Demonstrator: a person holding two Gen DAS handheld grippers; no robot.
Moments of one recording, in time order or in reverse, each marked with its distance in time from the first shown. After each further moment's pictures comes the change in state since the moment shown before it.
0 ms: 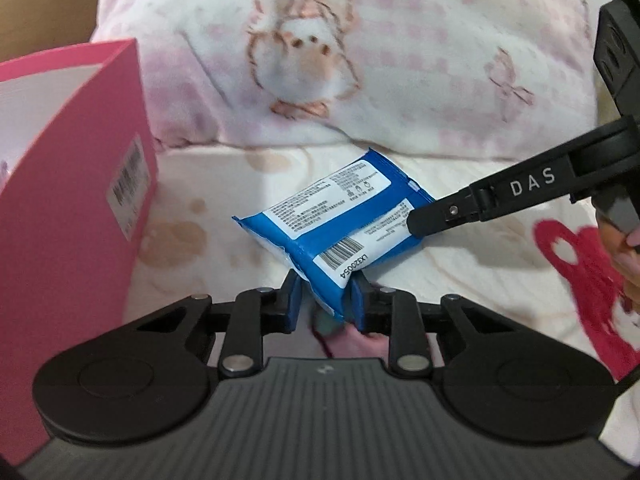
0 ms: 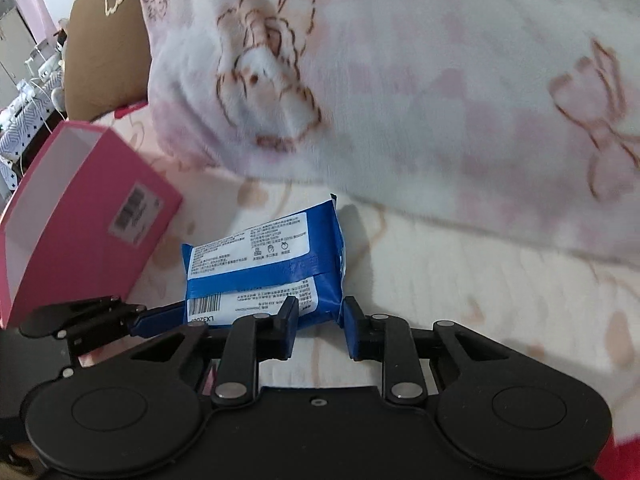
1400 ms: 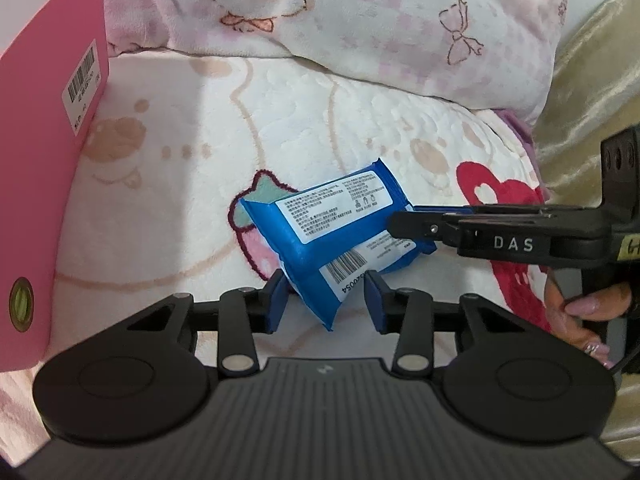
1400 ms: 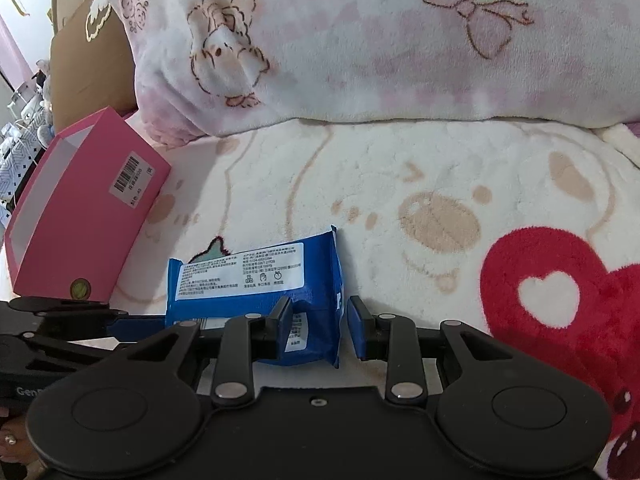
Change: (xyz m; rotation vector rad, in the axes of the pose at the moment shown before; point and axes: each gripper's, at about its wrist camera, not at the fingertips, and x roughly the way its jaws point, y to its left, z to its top) left arm -0.018 -0.011 -0.005 -0.132 0.263 -0.186; right arm -0.022 -0.012 -0.083 0.145 -0.074 -0.006
